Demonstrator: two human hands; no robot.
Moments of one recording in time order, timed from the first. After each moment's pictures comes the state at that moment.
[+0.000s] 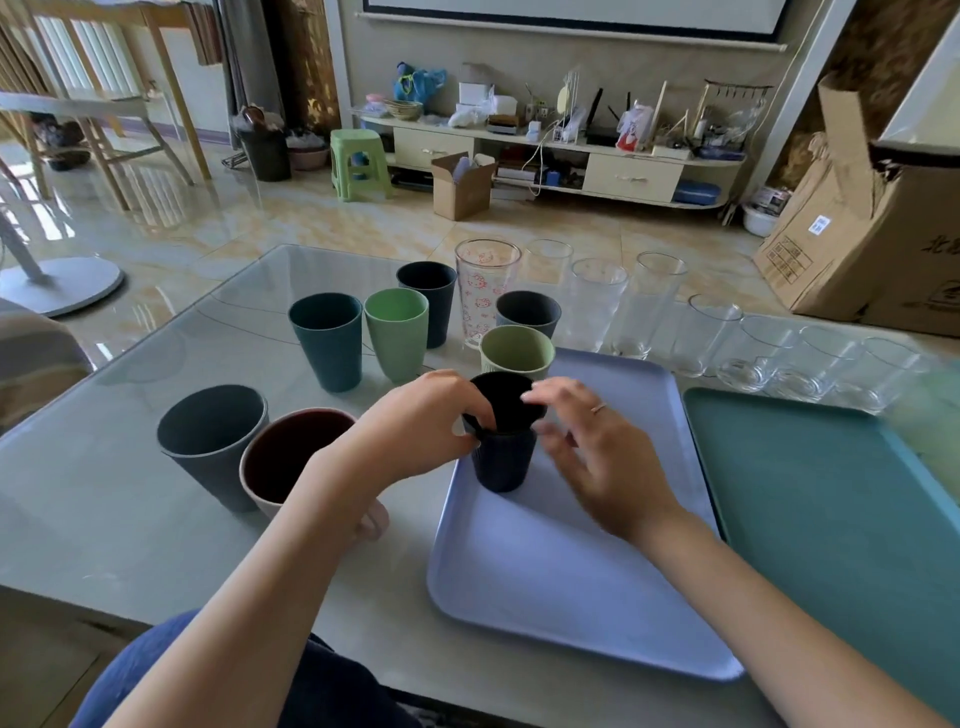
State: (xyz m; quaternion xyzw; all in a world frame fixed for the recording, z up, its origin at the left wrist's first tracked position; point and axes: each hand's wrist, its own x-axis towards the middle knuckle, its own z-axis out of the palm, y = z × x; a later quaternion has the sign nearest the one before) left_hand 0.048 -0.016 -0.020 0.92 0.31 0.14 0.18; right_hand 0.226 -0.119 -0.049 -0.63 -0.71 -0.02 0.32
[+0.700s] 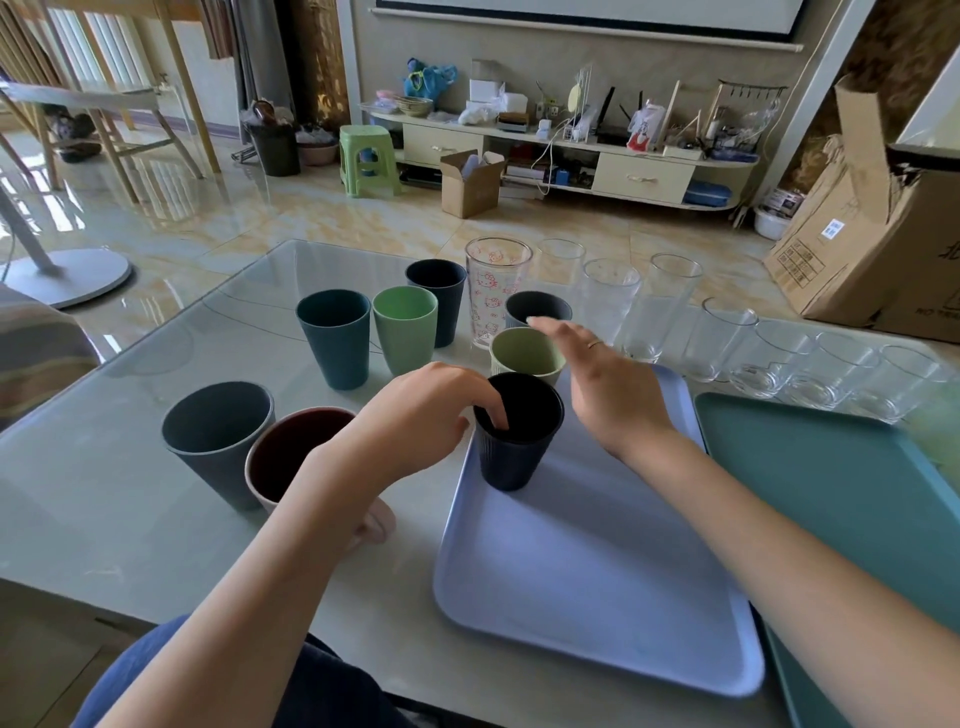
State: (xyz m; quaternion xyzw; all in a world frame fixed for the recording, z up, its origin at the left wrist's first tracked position) left_hand 0.042 -0.014 -0.010 0.92 0.32 0.15 0.18; right_hand 0.250 -0.058 -0.034 -0.65 -0.71 -0.12 0.23
